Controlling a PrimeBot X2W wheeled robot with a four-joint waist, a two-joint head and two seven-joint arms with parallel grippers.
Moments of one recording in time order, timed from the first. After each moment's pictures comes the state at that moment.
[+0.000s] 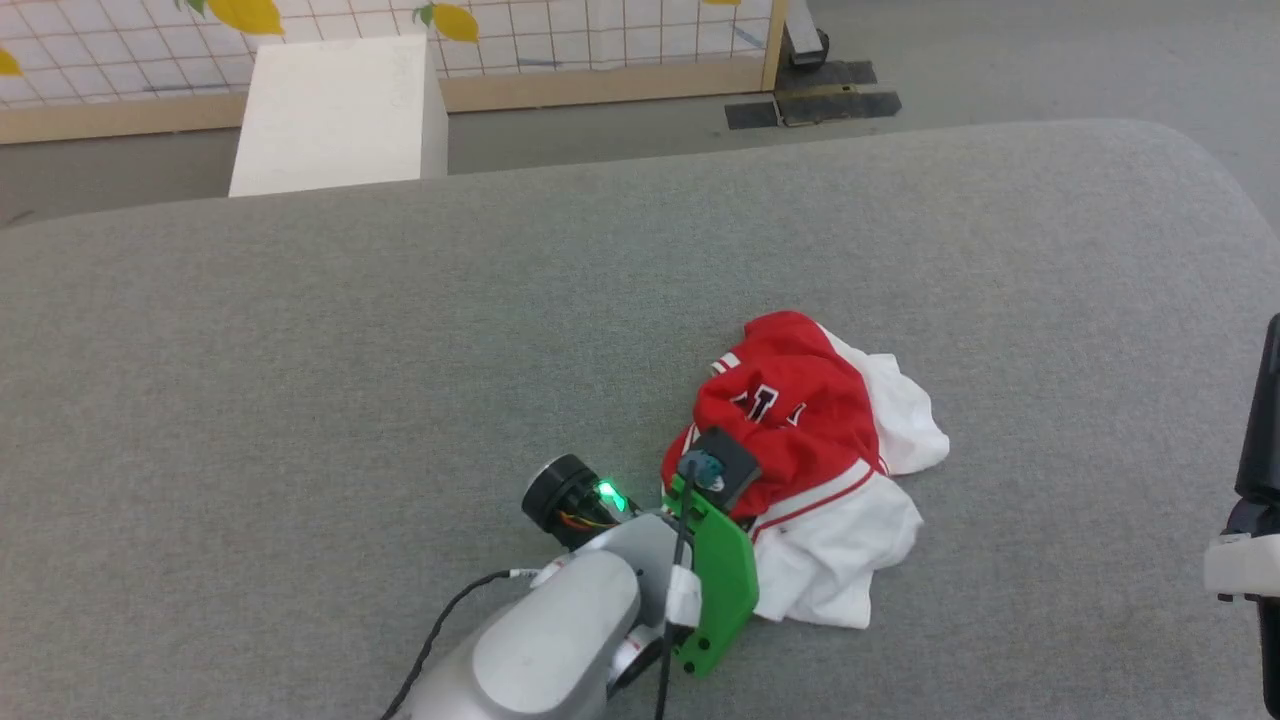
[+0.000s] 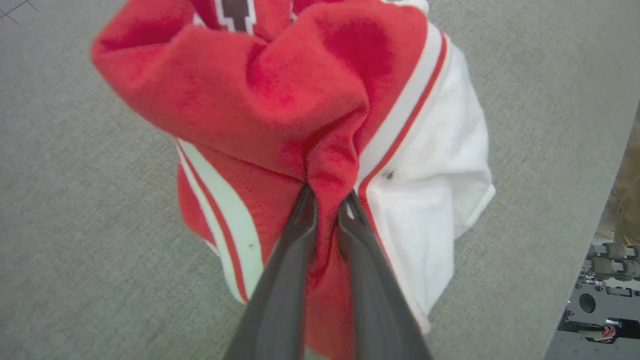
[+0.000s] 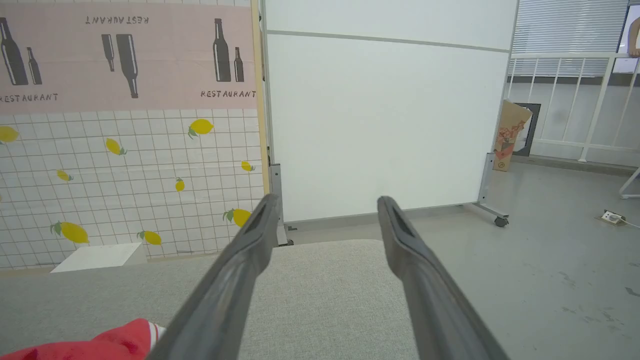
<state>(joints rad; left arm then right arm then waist) -0.56 0.06 -0.86 0.56 -0.40 -0.08 0.29 -0.03 -0.05 -0.34 -0.25 0.10 0.13 -0.08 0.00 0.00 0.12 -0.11</state>
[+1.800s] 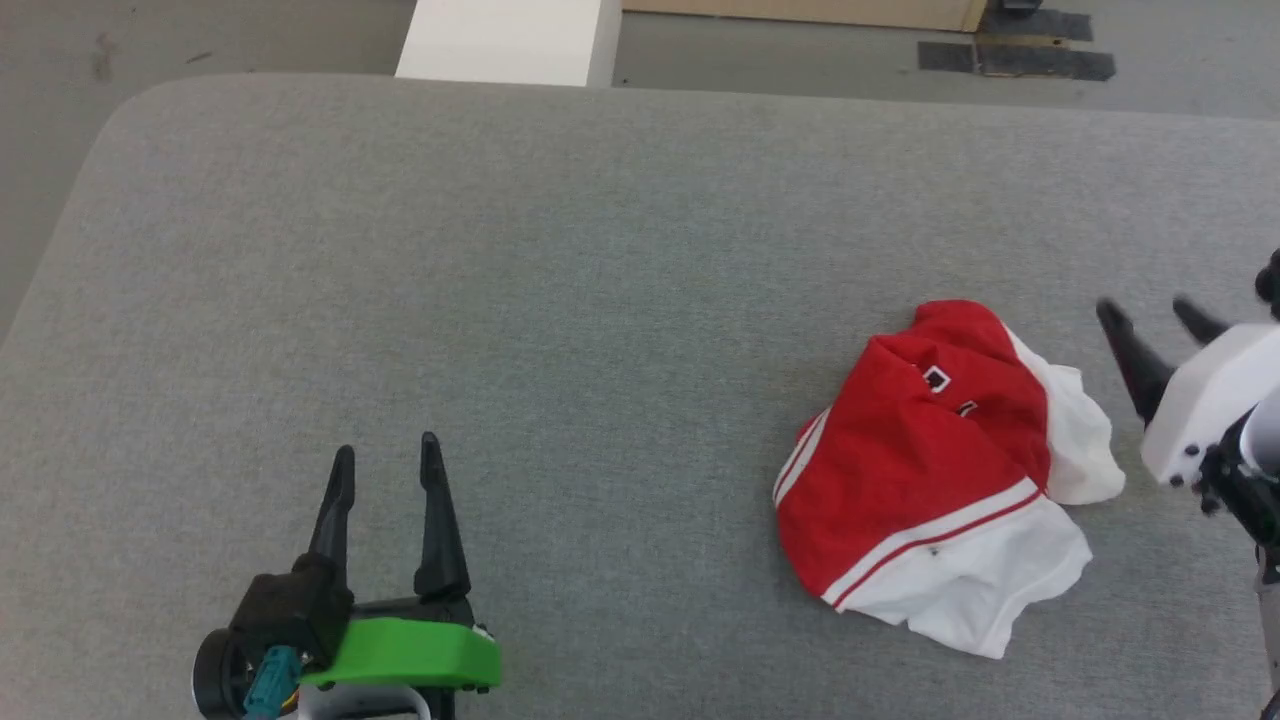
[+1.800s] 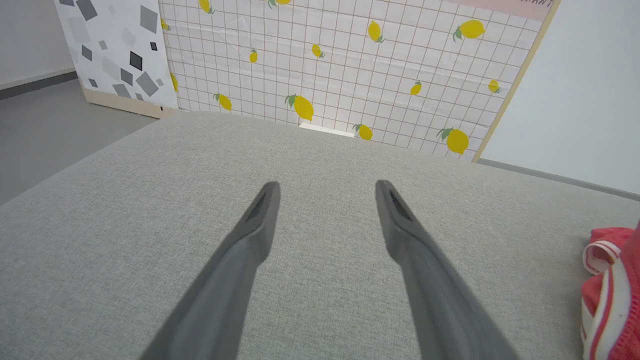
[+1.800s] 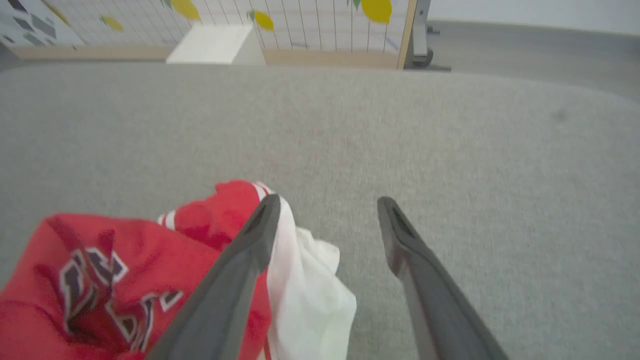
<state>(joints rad) 0.06 0.13 -0.22 -0.12 -0.30 0.24 -0.26 -0.36 -0.31 -0.09 0.15 0.37 0.13 0.49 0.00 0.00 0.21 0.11</state>
